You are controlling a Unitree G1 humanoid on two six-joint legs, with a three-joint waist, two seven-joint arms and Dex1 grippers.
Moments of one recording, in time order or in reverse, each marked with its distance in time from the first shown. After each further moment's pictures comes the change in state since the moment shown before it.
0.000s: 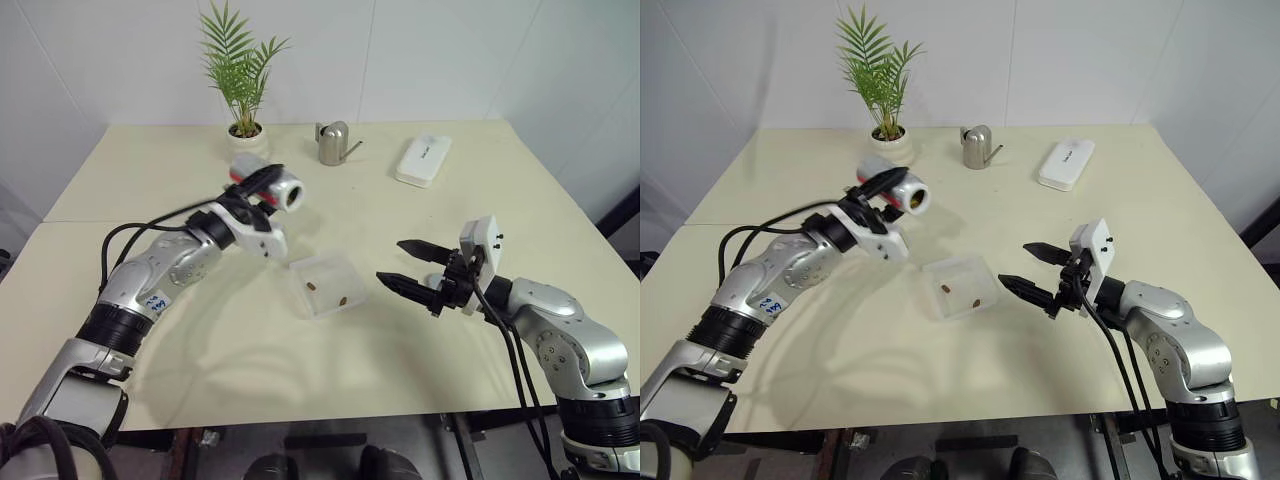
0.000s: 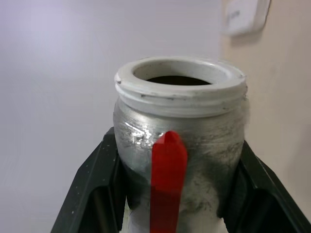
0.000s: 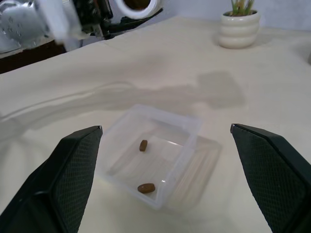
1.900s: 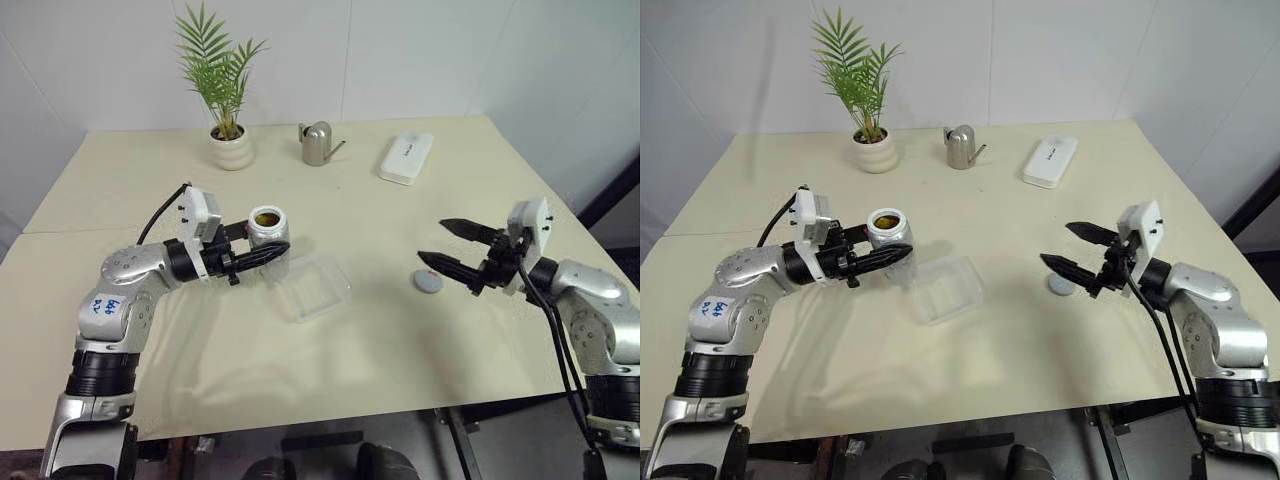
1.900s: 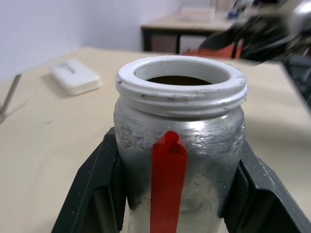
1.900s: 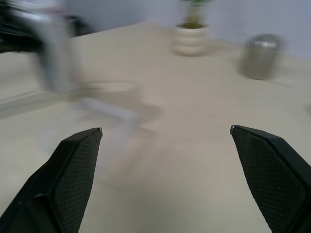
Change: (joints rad) left arm 0.134 -0.055 0.284 -0.243 -0.823 0.622 -0.859; right arm -0.084 -0.150 -0.048 0.106 0.001 -0.062 0.149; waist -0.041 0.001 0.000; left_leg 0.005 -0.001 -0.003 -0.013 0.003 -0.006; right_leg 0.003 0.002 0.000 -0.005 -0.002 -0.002
